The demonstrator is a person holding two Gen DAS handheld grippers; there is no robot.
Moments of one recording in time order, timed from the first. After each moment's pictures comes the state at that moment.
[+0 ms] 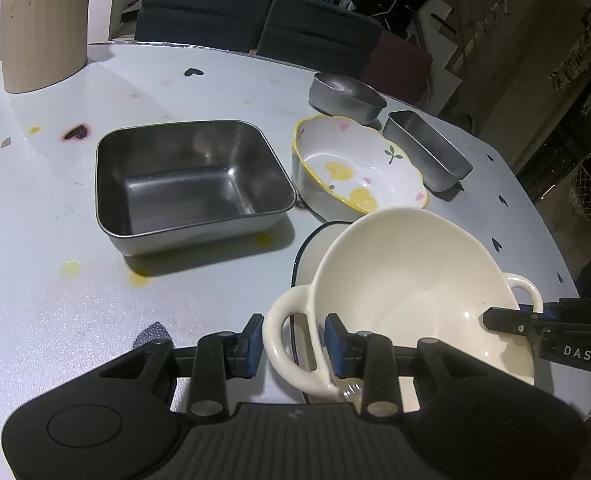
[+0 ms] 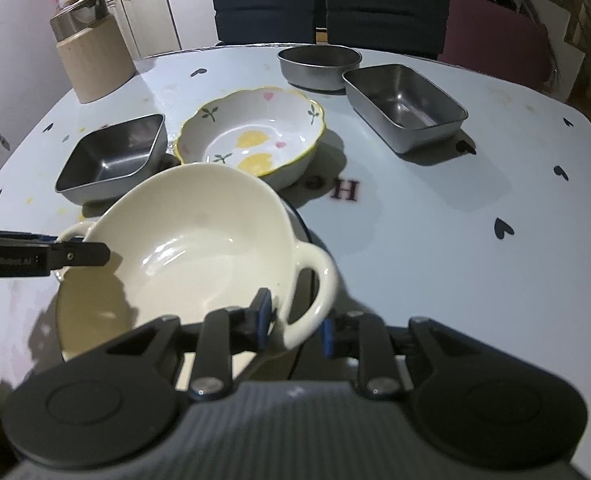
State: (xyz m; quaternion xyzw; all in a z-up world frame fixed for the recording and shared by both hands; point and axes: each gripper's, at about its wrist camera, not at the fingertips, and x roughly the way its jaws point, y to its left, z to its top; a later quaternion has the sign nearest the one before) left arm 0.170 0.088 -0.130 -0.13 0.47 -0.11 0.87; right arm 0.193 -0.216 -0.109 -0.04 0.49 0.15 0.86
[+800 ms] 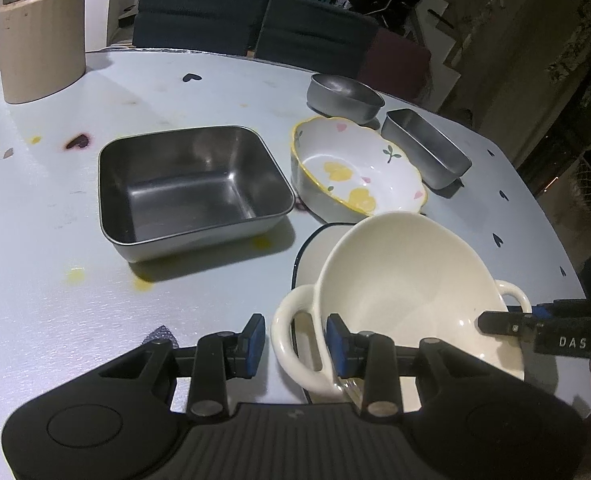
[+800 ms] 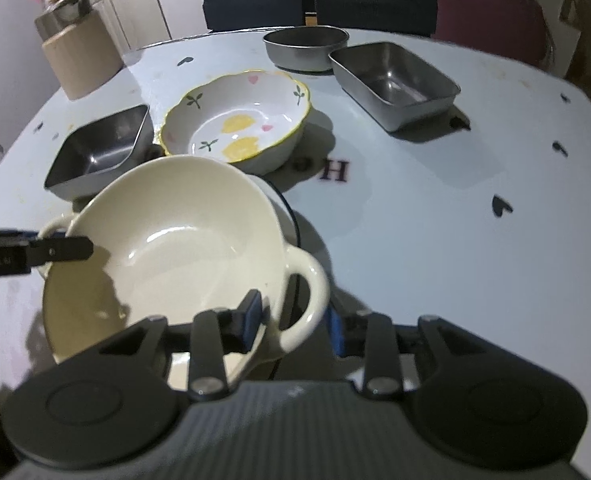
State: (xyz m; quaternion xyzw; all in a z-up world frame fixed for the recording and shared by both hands) left arm 0.169 0.087 -0.125 -0.11 0.47 -0.11 0.87; right arm 0.201 -0.226 -0.118 -0.01 0.51 0.14 0.85
